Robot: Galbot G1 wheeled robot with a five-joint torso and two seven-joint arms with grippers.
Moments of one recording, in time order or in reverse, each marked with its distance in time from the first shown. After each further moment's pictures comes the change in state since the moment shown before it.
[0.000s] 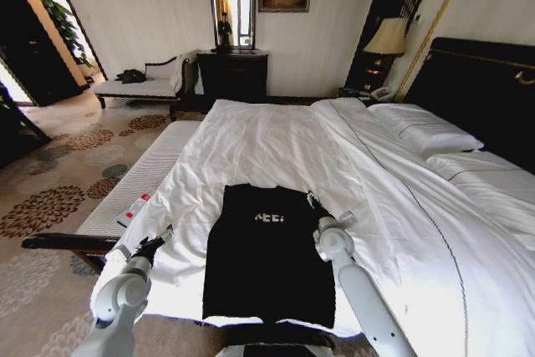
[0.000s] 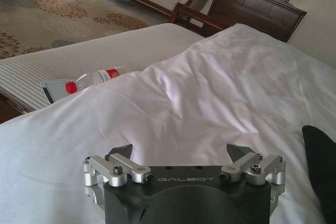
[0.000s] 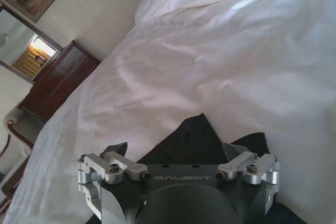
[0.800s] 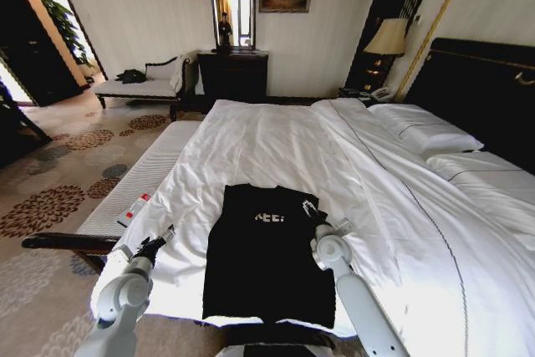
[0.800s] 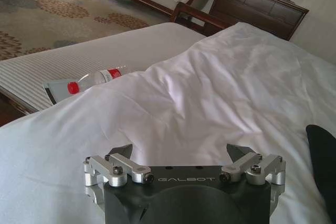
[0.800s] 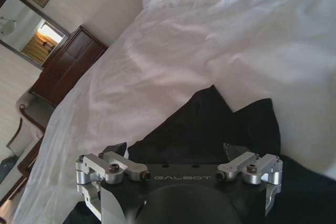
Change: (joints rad) left arm -0.003 0.010 -0.004 0.009 -0.002 0.003 -0.003; right arm -0.060 0.018 -0.031 0.088 0.006 -0.029 0.014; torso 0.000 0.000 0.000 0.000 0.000
